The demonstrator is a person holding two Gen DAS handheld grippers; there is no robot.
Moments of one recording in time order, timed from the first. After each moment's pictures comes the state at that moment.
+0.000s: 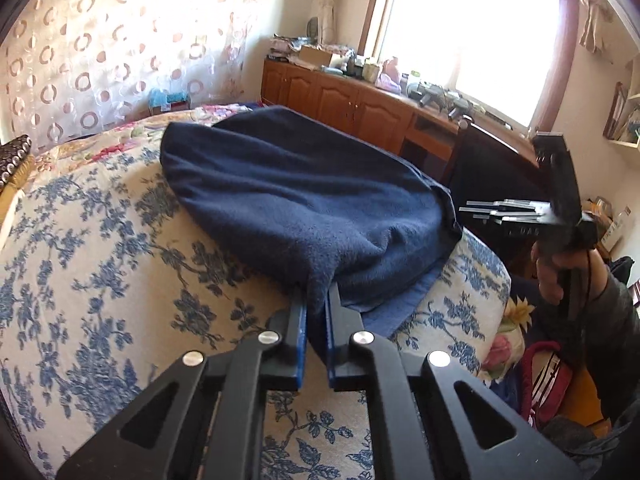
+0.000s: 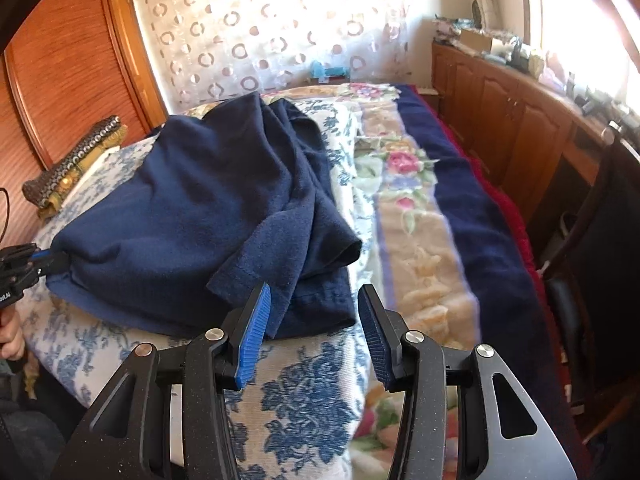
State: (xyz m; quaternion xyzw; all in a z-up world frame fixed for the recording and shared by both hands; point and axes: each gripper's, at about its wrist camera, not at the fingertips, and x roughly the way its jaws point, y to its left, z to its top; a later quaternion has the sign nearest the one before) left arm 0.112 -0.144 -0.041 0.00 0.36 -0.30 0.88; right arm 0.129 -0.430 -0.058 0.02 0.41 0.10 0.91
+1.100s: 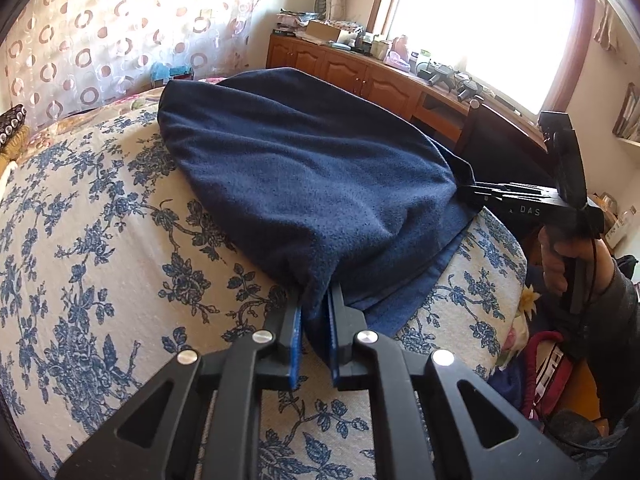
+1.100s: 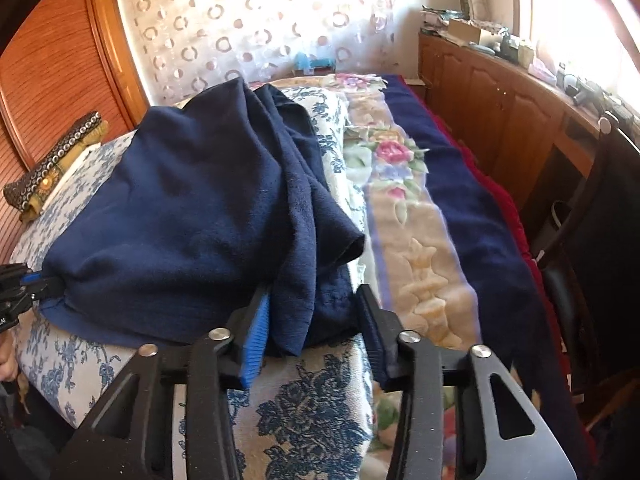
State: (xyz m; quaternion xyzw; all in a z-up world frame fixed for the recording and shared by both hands) left arm 0.124 -0.151 -0.069 0.00 0.41 -0.30 0.86; right arm 0.141 -0.422 -0.075 0.01 0.42 0.07 0.91
